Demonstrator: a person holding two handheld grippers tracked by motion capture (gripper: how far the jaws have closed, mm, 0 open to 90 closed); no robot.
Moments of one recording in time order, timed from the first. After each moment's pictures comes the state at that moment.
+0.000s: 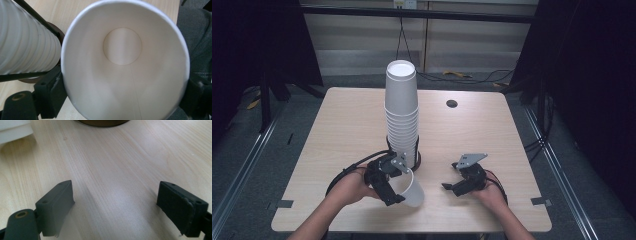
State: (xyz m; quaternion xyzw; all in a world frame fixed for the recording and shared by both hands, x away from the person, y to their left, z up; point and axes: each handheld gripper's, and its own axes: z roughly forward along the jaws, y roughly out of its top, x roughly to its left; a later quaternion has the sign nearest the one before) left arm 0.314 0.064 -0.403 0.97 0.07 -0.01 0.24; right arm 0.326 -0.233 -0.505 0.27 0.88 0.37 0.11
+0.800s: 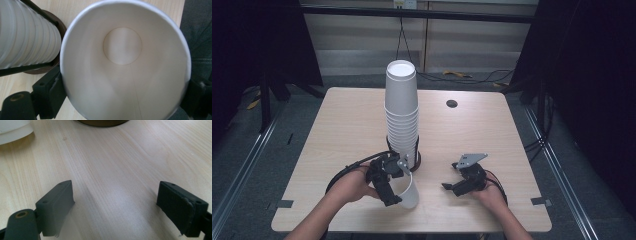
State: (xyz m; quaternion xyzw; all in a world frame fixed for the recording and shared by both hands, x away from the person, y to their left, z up) left arm 0.312 0.057 -0.398 0.98 0.06 0.00 0.17; right arm 0.325 -0.233 -0.505 0.27 0.88 0.37 0.11
